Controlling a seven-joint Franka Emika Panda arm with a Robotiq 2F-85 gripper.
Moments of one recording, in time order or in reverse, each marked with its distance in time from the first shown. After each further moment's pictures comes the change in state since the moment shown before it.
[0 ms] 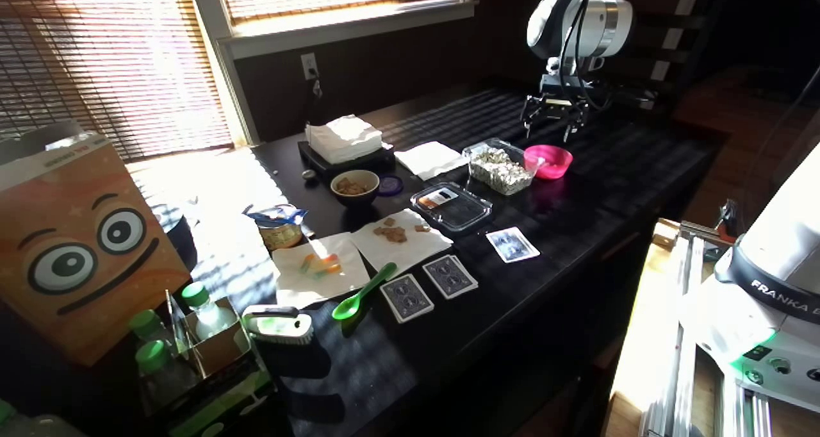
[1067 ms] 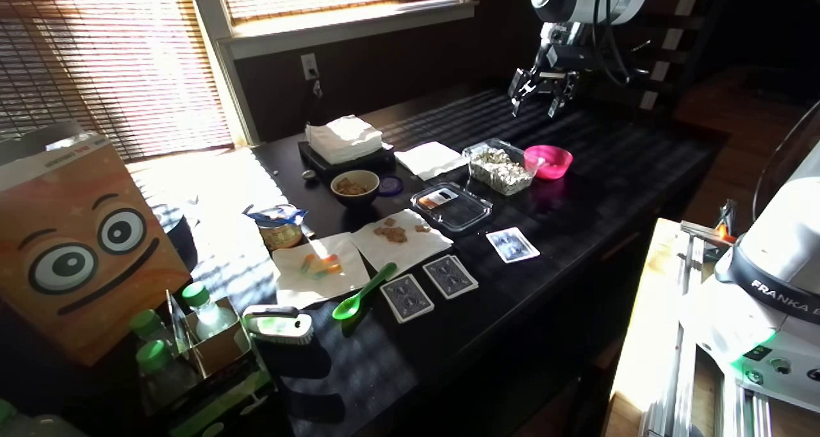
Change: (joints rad) arm 0.053 -0.264 0.045 -0.137 -0.068 0.005 -0.226
